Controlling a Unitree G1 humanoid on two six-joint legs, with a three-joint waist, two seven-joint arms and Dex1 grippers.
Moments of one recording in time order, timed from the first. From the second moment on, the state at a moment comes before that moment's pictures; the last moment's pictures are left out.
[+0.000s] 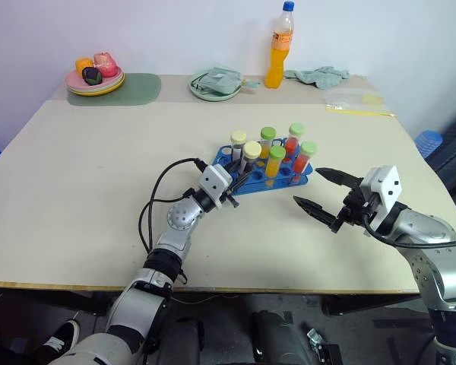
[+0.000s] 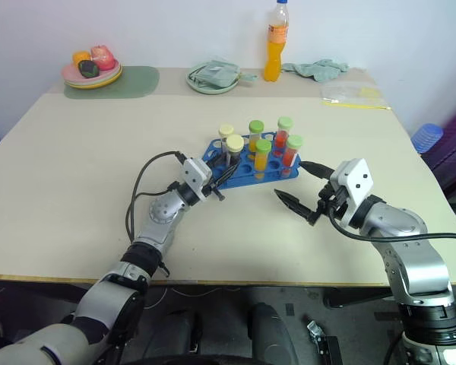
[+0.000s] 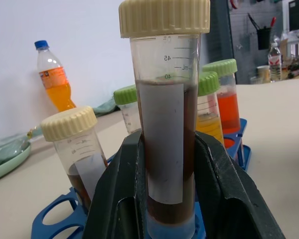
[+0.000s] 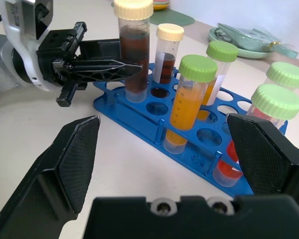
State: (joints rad) left arm -0.63 0.06 -0.13 0.76 -0.03 -0.65 -0.56; right arm -0.13 -0.68 -0.17 -0.31 0.45 0.33 0.77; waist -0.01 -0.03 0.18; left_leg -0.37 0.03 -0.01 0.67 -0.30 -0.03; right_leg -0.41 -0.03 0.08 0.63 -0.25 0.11
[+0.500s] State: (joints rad) left arm -0.60 0.00 -0.04 0.74 -0.22 -0.42 -0.65; right arm -0.18 -0.68 -0.17 -0.34 0.45 0.38 0.74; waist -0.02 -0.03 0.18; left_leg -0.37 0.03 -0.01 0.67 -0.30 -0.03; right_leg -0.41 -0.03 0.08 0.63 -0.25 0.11
